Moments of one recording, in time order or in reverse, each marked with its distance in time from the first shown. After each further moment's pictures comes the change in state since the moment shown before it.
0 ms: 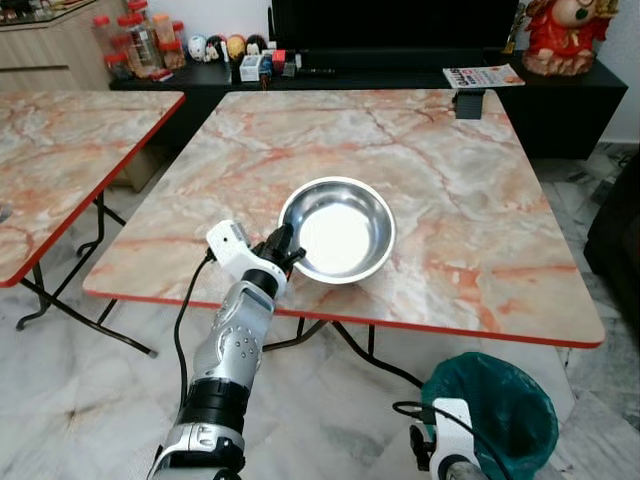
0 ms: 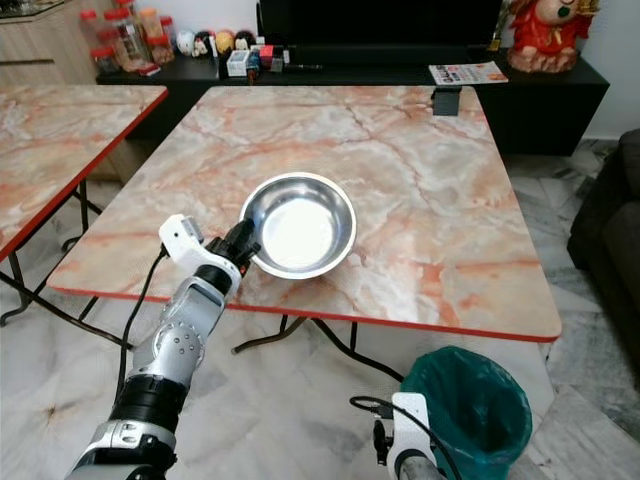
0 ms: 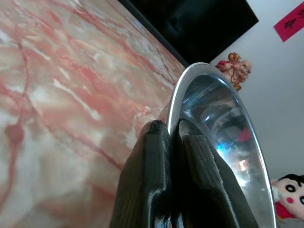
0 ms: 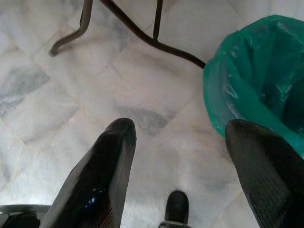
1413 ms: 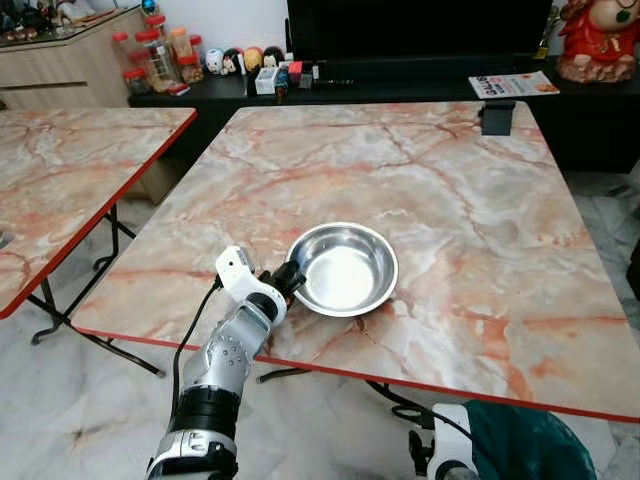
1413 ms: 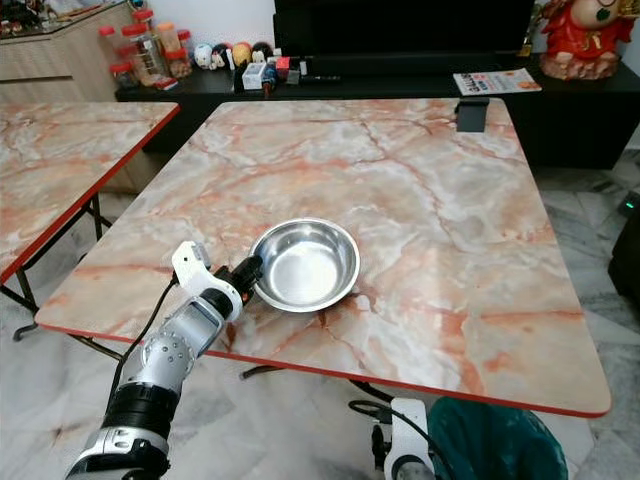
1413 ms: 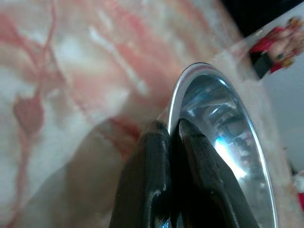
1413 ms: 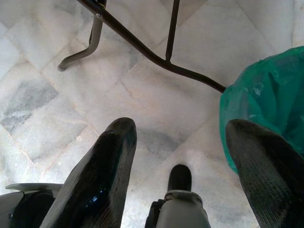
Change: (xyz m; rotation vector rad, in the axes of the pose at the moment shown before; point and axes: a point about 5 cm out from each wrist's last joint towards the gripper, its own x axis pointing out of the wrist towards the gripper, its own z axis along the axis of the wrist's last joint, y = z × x) left arm -0.009 0.022 -0.030 -0.077 0.284 0.134; right arm -0.002 0.003 -0.009 0.028 0.021 -0.019
